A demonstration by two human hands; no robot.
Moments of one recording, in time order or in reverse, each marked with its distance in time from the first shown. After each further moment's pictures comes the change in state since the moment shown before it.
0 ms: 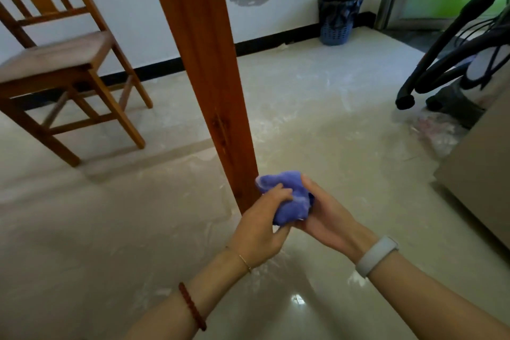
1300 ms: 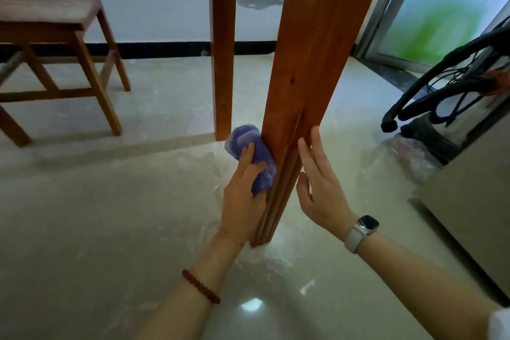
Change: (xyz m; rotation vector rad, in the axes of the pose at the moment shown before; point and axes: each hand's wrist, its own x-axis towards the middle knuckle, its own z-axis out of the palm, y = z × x) left_hand 0.010 -0.073 -0.071 -0.504 0.368 -0.205; right_hand 0.065 0.029 0.056 -1.924 0.309 -1.105
